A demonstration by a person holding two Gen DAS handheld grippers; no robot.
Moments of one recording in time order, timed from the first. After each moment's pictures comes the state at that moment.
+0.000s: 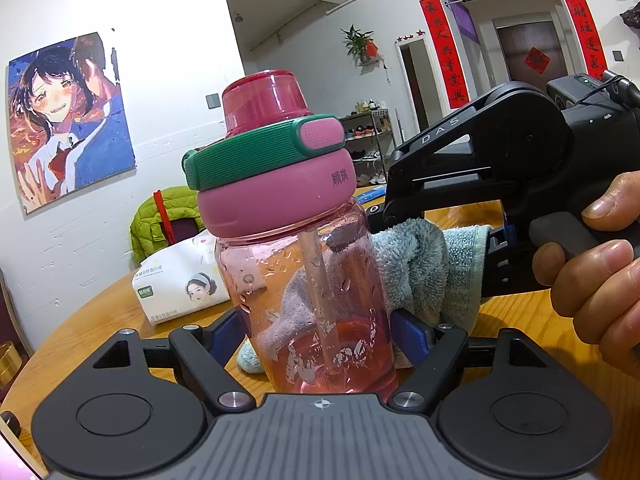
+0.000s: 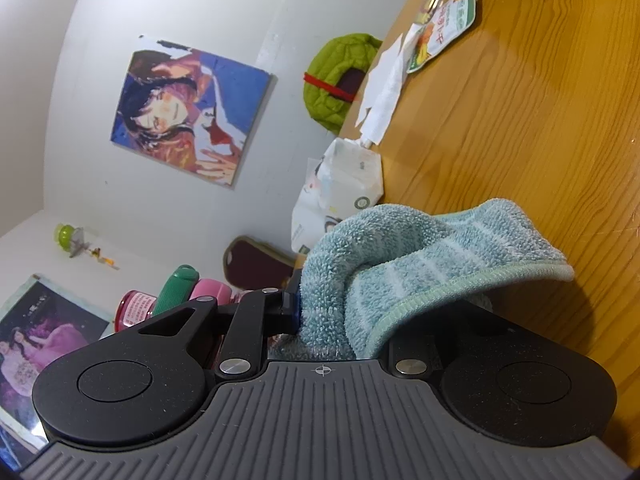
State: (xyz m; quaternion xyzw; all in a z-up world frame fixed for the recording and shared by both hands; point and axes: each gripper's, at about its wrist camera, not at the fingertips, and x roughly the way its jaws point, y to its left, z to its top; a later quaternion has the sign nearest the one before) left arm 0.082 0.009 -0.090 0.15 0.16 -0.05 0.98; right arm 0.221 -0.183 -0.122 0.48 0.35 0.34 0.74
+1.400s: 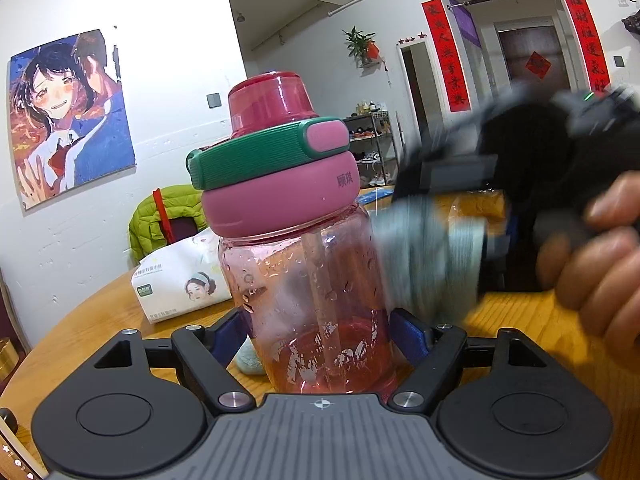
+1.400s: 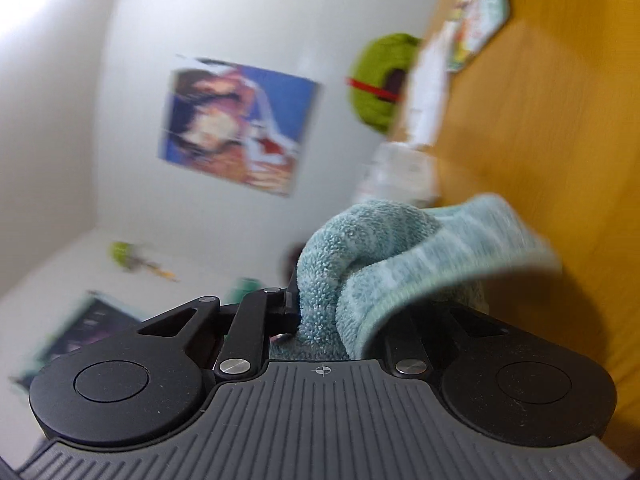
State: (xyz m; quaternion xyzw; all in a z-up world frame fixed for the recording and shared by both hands) left arm 0.083 0.009 -0.089 0.14 0.16 -0.05 0.98; right arm 0.220 -0.183 -0.129 0.50 0.35 0.35 0.71
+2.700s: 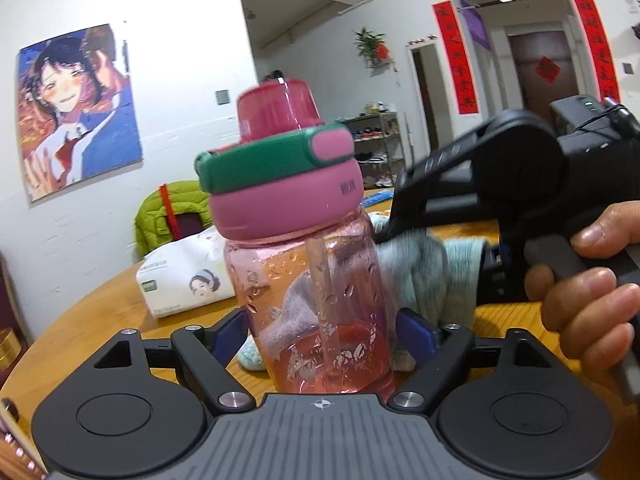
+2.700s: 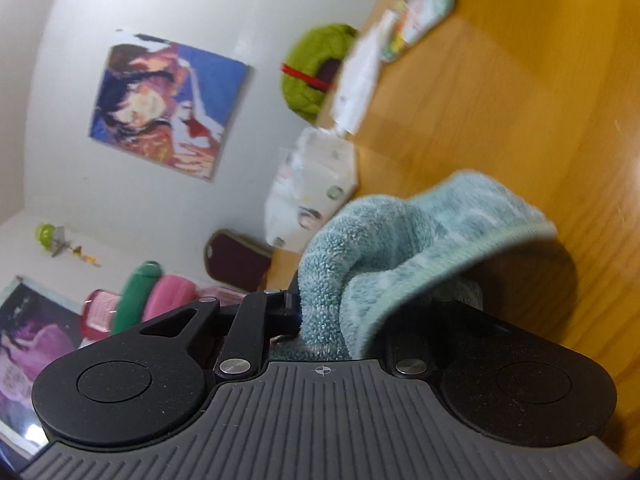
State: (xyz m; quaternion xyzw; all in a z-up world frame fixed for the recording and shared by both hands) left arm 0.069 -0.005 -0.084 0.12 0.15 -0.02 0.98; right arm 0.220 -0.174 -0.121 0.47 0.34 0.33 0.75
